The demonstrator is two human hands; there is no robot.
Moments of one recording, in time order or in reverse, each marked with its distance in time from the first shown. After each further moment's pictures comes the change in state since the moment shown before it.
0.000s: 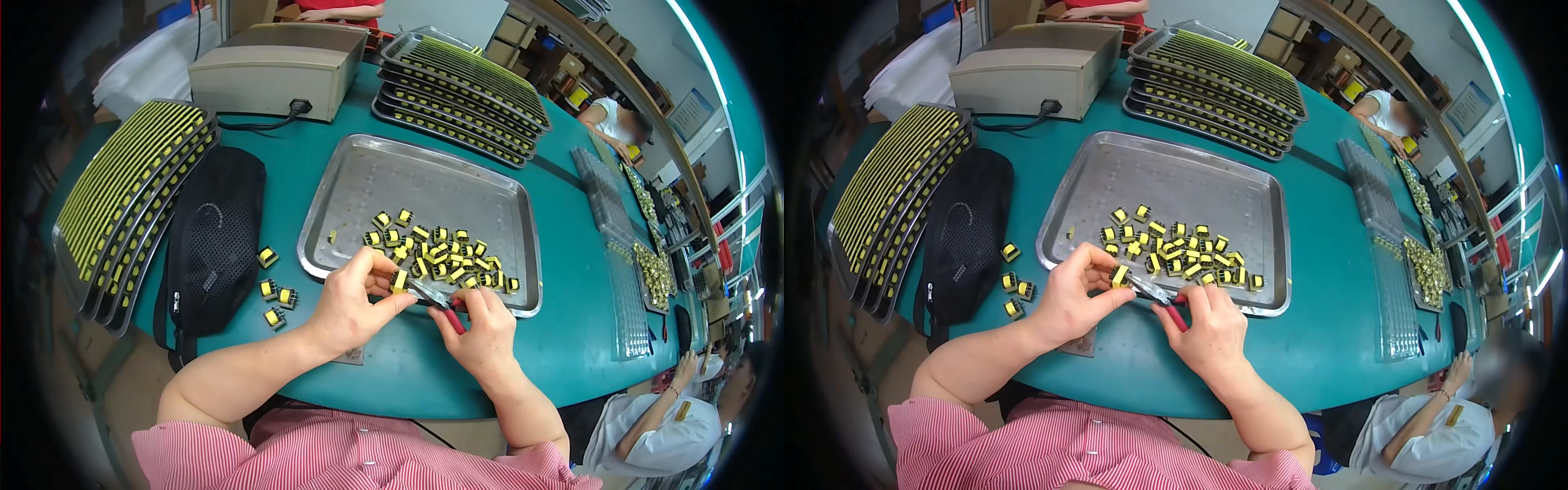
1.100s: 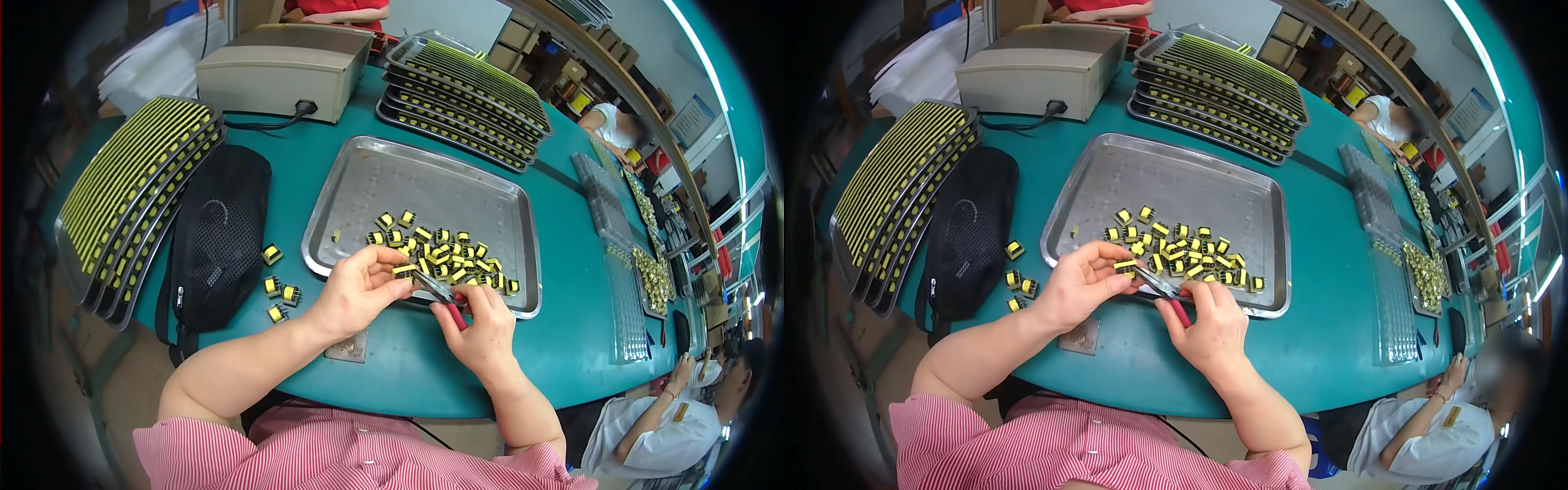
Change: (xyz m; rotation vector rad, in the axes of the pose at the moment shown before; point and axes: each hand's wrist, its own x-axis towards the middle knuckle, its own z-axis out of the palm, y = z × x) left_hand 0.007 0.000 -0.003 -0.485 -0.094 -0.162; right_hand 0.002 0.000 0.001 0.054 -0.015 0.067
